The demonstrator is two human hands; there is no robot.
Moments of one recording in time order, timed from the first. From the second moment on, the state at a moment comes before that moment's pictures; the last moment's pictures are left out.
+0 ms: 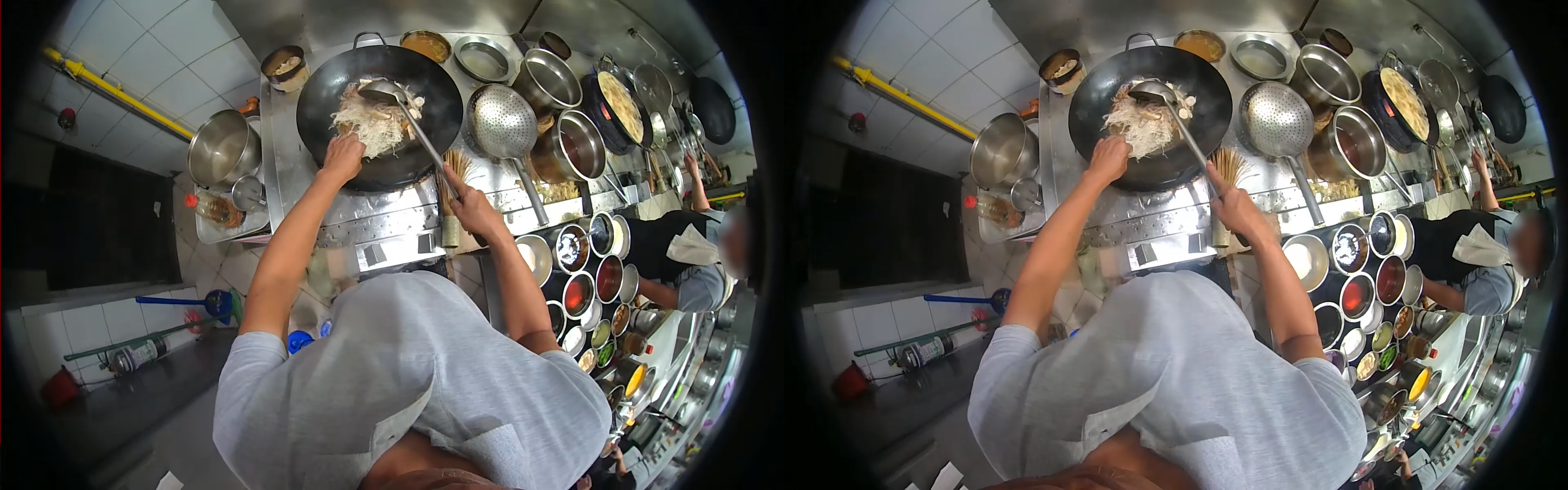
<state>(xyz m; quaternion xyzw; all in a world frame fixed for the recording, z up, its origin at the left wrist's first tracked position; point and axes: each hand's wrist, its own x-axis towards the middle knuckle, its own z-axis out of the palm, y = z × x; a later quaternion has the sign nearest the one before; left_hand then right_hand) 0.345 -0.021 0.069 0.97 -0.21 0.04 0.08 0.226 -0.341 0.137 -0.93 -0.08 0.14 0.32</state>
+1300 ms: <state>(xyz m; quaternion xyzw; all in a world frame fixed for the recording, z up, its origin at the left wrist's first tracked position) 0.359 -0.014 0.060 0.96 -0.27 -0.04 0.08 0.225 -0.326 0.167 -0.93 -0.06 0.20 0.32</state>
